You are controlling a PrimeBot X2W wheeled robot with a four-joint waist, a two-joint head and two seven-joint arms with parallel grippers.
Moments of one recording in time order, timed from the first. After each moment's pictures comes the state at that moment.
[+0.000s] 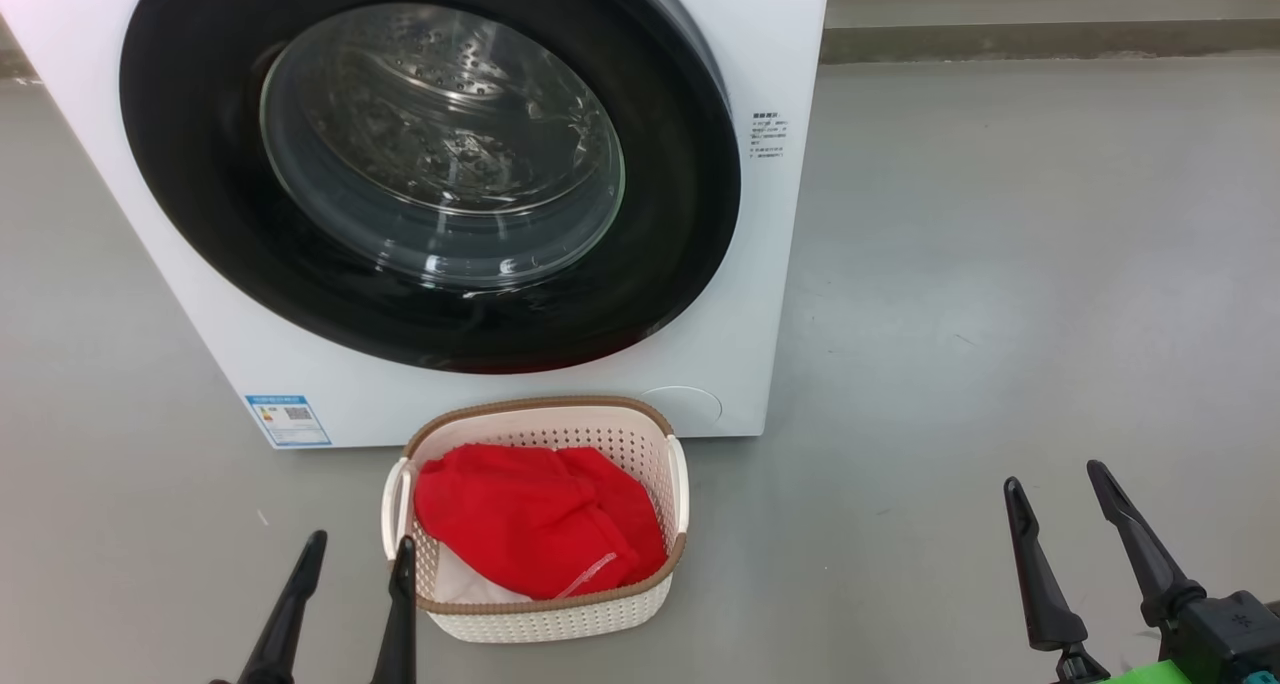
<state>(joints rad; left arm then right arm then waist) 0.11 0.05 -0.04 0.00 -0.13 -0.04 -0.25 0.16 -0.04 -0.08 -0.02 0.13 0.13 -0.26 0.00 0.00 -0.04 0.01</state>
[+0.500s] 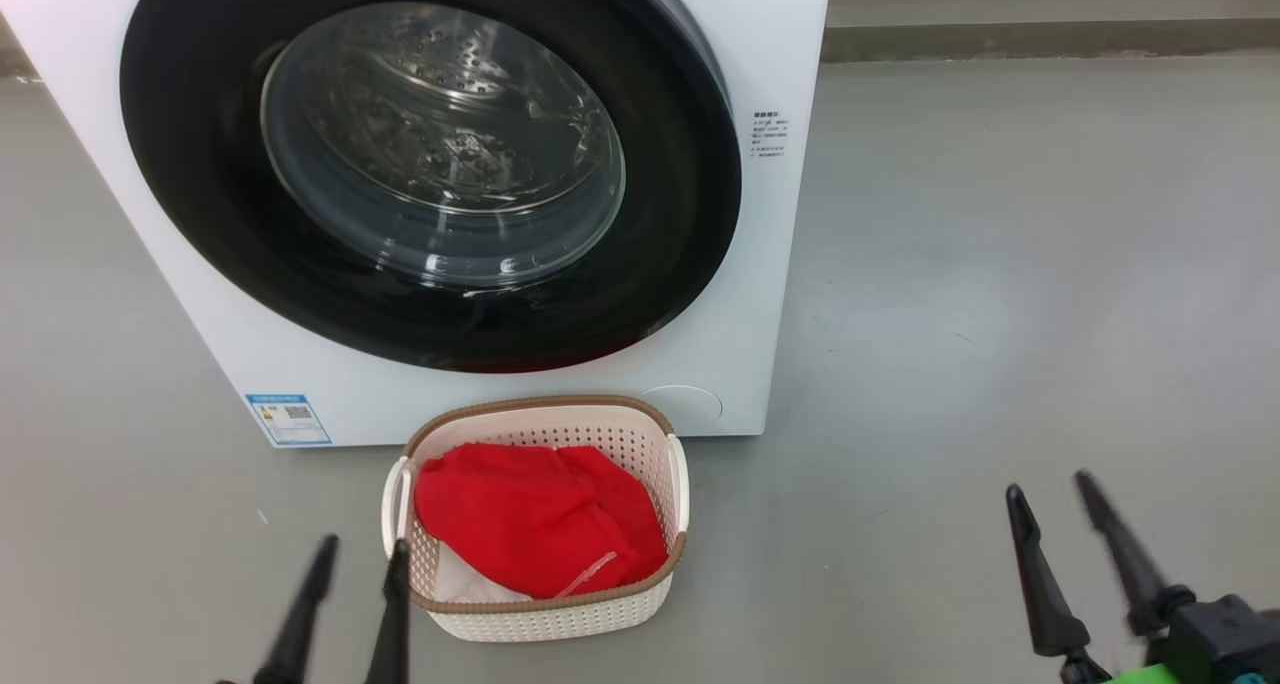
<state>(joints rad) 0.10 0.05 -0.04 0.00 -0.13 -0.04 -0.25 0.16 -0.03 -0.08 -0.01 0.13 0.13 -0.26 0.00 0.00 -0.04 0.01</state>
